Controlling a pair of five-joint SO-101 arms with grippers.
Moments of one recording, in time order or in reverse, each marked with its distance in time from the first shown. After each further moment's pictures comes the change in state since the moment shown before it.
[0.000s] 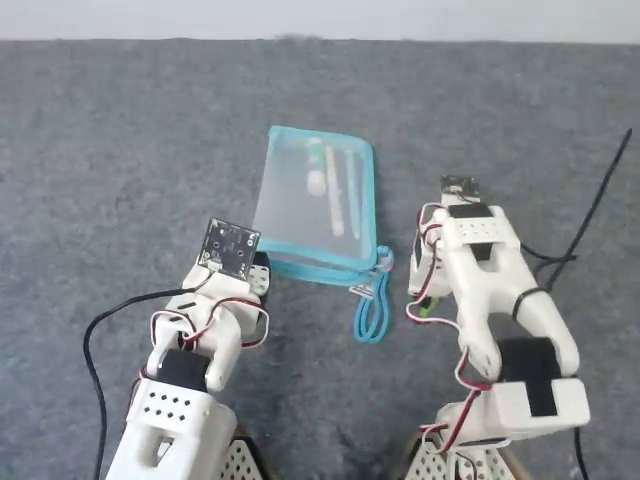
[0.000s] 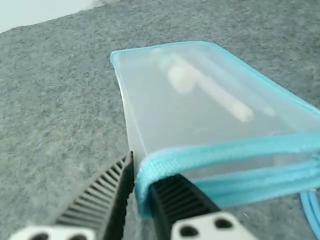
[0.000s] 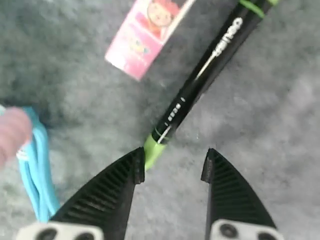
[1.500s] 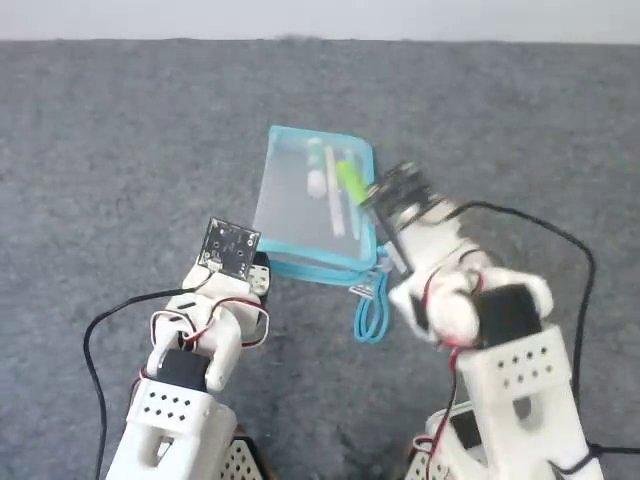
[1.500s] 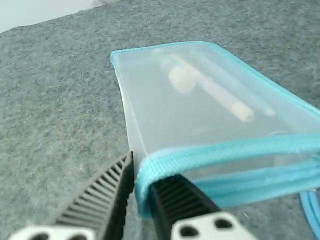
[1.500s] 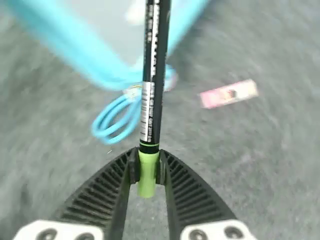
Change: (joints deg) left arm 0.0 0.0 0.0 0.0 0.0; right arm -16.2 -53.0 0.4 21.8 33.6
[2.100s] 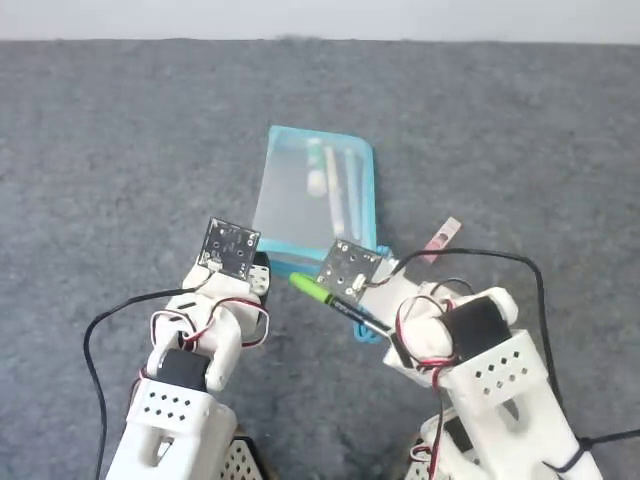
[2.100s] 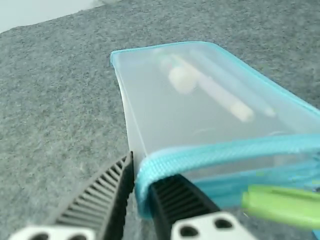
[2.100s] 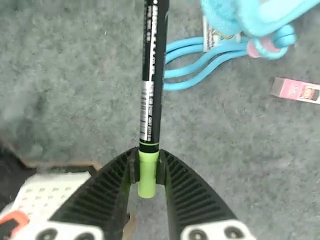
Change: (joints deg) left arm 0.0 0.0 0.0 0.0 0.0; right arm -6.2 -1.4 9.8 5.1 11.6
